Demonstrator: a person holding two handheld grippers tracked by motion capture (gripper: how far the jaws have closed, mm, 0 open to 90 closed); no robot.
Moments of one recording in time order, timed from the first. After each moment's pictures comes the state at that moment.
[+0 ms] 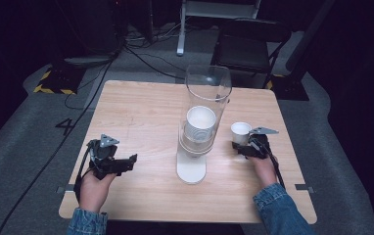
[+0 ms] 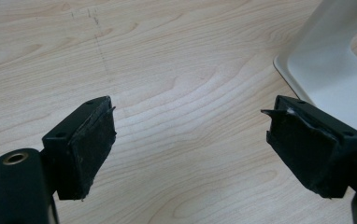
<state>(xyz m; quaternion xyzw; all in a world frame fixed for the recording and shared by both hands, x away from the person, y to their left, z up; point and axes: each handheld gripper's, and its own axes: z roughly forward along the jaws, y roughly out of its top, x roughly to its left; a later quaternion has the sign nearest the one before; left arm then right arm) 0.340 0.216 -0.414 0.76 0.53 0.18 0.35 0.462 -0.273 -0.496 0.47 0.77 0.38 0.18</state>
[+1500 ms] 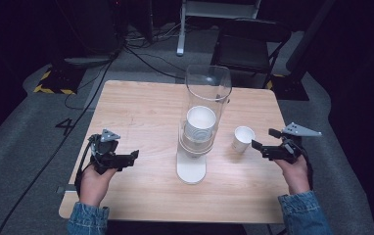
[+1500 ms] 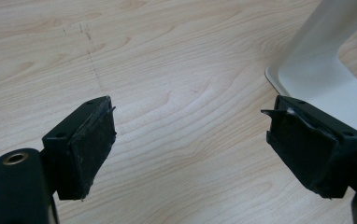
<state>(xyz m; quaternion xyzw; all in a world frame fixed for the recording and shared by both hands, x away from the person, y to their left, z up) 0.350 0.217 -0.406 0.76 0.51 0.17 0.36 0.400 -0.321 -0.398 0.41 0.75 0.48 0.20</state>
